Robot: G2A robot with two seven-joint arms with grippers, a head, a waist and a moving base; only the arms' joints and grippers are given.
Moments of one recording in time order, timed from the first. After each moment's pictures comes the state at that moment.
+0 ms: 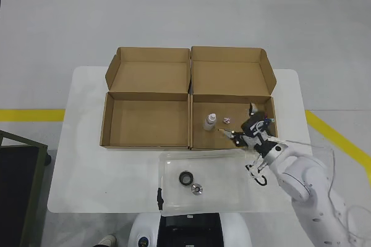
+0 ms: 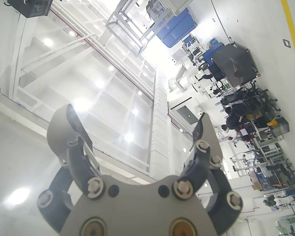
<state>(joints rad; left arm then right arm) 0.09 -0.49 -0.84 -1.19 2.74 -0.06 0.26 -1.40 -1.10 1.35 -2.01 -1.19 -0.38 0.32</state>
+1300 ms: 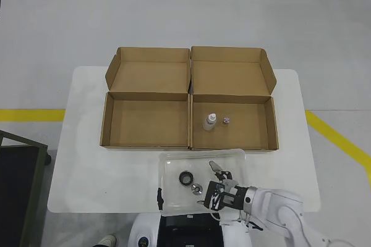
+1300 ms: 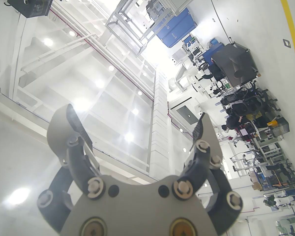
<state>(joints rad) 0.09 -0.49 -0.84 -1.19 2.74 -0.06 0.26 -1.60 -1.06 1.19 -2.07 -1.54 -0.71 0.33</state>
